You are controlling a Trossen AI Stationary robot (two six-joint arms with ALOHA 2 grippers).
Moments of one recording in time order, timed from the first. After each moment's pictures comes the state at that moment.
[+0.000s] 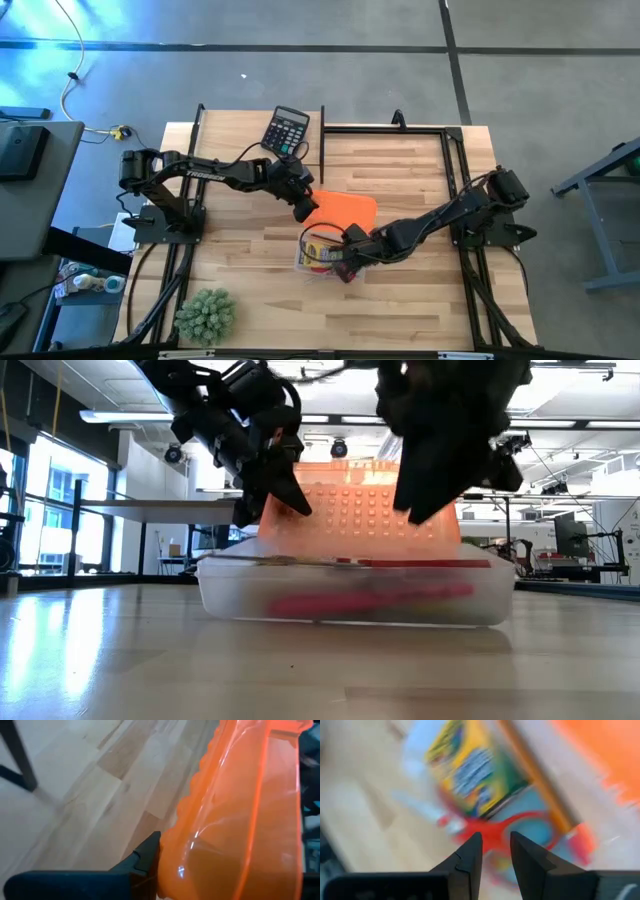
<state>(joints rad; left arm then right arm) 0.33 1.60 0.90 -0.07 0.25 -0.45 0.37 1.75 1.19 -0.52 0.18 1.15</state>
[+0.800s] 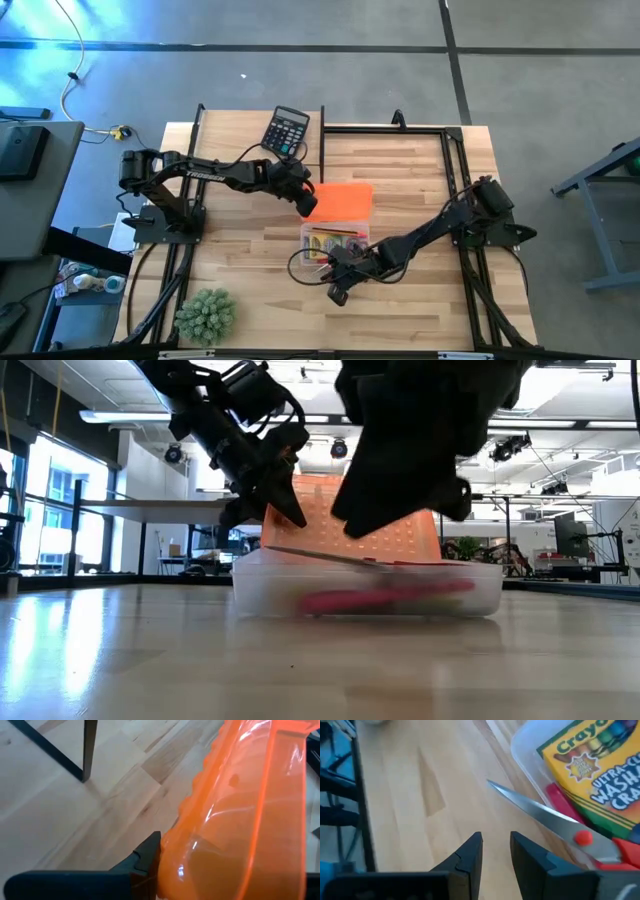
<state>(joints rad) 0.32 1.60 0.90 -0.12 0.08 -0.57 0.44 1.89 1.19 -0.17 0.18 0.88</state>
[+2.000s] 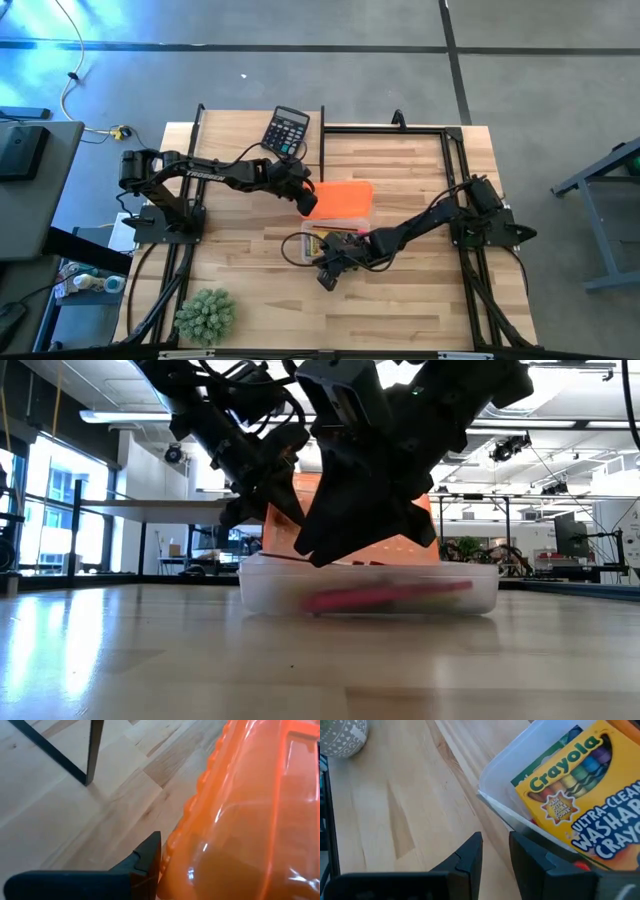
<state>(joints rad) 0.32 1.60 0.90 -0.11 0.07 -0.58 0.33 1.95 1.19 -0.10 0.19 0.87</state>
